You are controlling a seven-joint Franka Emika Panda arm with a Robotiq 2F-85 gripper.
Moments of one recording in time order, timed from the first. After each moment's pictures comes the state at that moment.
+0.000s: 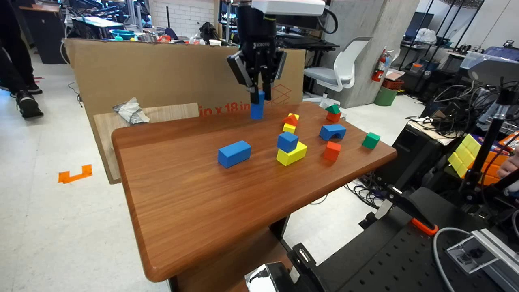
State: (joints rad) arm 0.07 0.64 0.04 -1.58 -0.15 2.01 0.03
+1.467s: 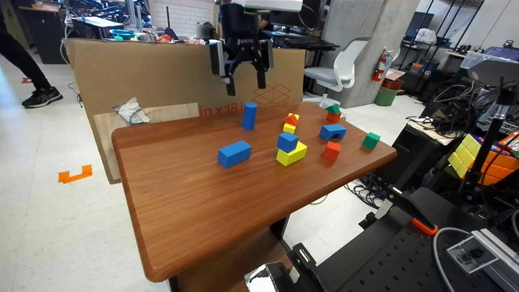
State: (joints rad) arm 0.09 0.81 0.04 -1.27 -0.13 1.82 -0.01
